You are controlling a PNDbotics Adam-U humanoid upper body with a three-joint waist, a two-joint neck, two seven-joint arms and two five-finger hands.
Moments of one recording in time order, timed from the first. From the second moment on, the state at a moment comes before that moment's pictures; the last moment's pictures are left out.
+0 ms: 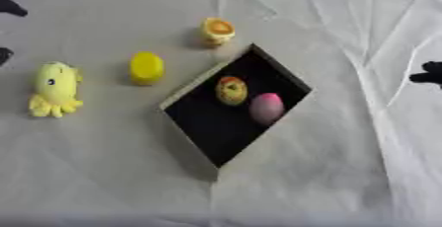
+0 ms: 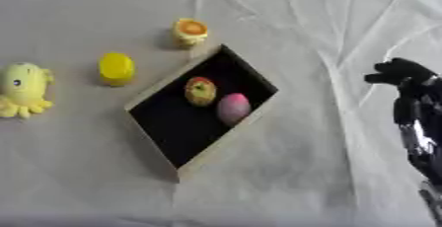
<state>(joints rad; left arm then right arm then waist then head) -0.84 0.86 -0.28 -1.08 -0.49 -0.72 -0.39 0.18 -0.45 -0.10 -1.99 -0.17 -0.59 0.06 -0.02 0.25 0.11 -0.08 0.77</state>
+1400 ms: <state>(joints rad) -0.88 0.74 -0.30 -0.90 -0.62 -0.66 -0.45 0.17 -0.44 -0.10 -1.99 -0.18 -0.53 0.08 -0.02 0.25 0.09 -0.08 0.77</state>
